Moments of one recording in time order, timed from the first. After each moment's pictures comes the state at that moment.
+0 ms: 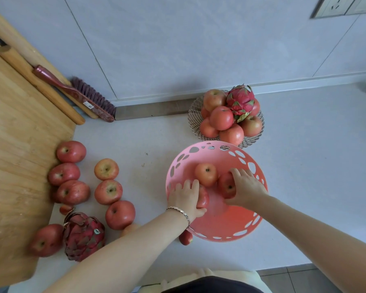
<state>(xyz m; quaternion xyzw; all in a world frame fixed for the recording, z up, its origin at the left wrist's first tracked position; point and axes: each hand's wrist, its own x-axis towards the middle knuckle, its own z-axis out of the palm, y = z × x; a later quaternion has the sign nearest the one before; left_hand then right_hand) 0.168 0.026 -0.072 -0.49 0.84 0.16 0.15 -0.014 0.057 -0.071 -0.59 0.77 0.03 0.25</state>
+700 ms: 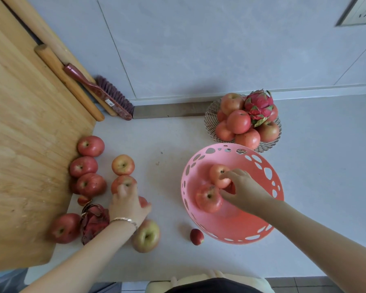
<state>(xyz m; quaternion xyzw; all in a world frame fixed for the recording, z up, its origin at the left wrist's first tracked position) 0.316 0.013 -0.063 -0.73 0.66 0.16 0.08 0.032 0.053 -0.025 -0.63 0.70 -0.10 0.31</state>
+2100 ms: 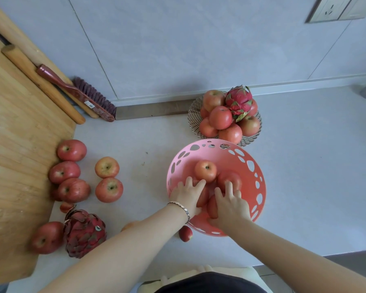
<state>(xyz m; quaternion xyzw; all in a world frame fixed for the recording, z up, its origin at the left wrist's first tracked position) 0.171 0.027 -0.064 -0.45 0.85 0.19 0.18 0.057 0.095 -0.062 -0.59 0.77 0.12 0.20</state>
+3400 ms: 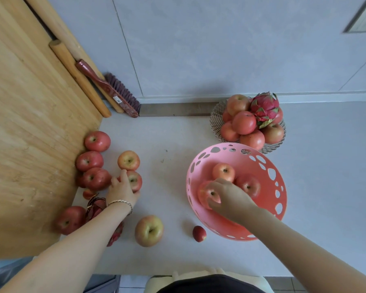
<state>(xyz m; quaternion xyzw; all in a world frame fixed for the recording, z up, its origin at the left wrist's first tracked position) 0.344 -0.018 -0.087 -0.77 0.60 0.20 0.04 0.074 0.060 -0.033 -0.70 0.65 -0.07 0.28</state>
